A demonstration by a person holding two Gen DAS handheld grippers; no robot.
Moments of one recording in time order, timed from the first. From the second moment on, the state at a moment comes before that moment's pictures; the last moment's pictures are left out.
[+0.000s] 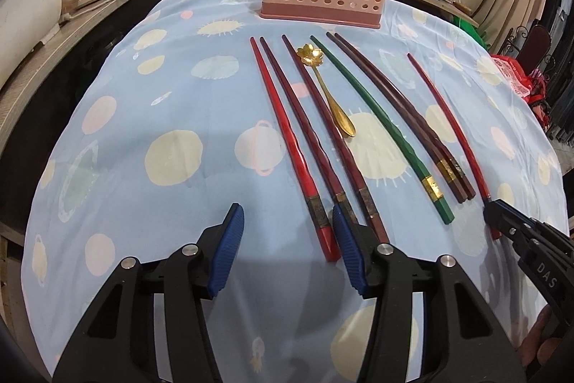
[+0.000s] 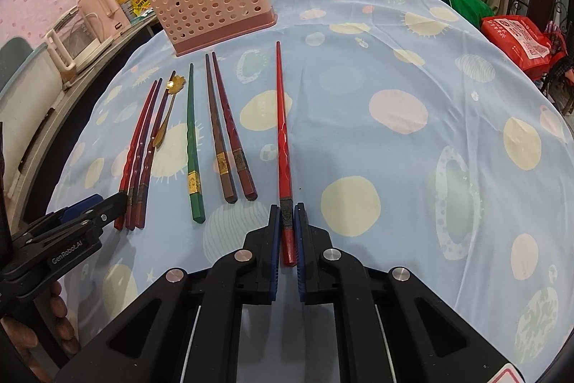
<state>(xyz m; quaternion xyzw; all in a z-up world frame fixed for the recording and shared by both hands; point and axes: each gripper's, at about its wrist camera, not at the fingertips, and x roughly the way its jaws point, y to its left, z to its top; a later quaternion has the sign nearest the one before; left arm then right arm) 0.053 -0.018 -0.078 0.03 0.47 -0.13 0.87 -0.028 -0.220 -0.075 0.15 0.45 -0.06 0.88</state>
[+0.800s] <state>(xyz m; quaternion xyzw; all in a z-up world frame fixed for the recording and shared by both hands) 0.041 0.012 -0.046 0.01 0.45 -0.16 0.88 -0.040 -0.221 -0.051 0.15 0.43 -0.05 0.89</state>
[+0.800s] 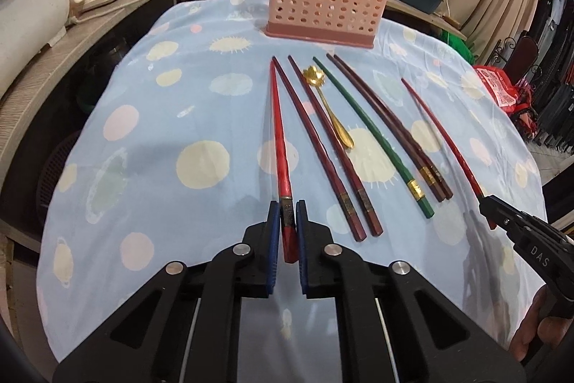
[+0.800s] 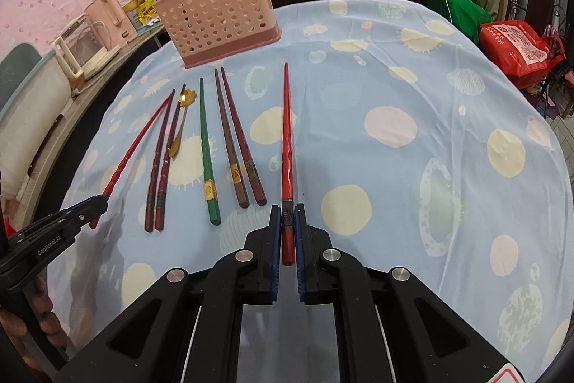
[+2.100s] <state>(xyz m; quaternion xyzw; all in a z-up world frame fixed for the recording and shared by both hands) 0.103 0.038 0.131 -0.01 0.28 -0.14 0.95 0.012 -0.264 0.103 0.20 0.30 0.00 0.93</state>
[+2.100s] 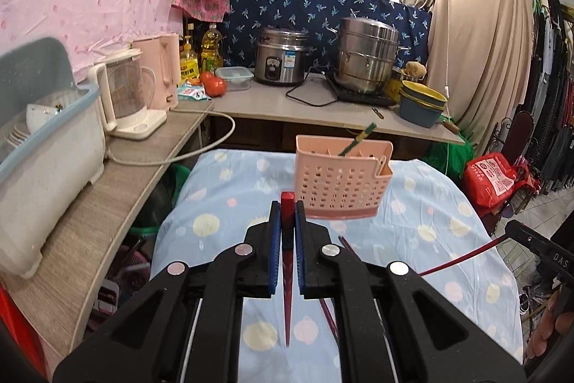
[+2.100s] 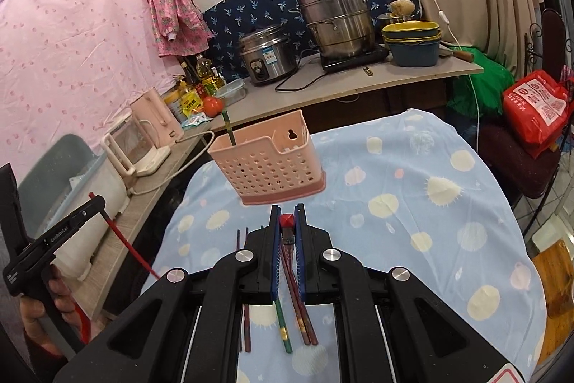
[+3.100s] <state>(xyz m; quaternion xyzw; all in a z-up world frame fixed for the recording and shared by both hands) 0.269 -0.025 0.260 -0.02 0.17 -0.16 0.97 0.213 -0.293 0.219 0.17 0.19 -0.04 0.97</state>
